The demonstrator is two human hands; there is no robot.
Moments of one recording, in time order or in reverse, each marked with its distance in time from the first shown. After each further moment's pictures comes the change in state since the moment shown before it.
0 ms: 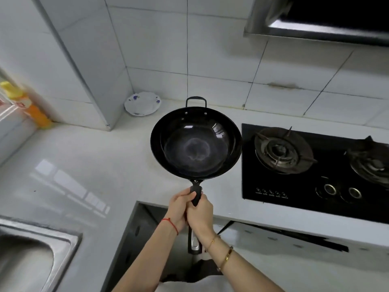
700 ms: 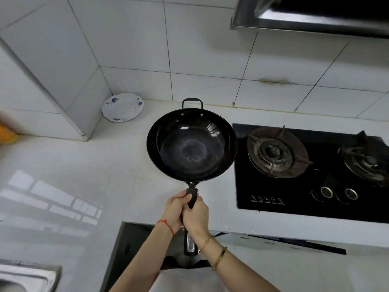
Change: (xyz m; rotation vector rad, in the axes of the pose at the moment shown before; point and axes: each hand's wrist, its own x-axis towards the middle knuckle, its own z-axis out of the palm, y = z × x) left_hand 0.067 0.018 0.018 0.088 0.017 -0.065; right_hand 0.063 -0.004 0.003 0.044 0.039 0.070
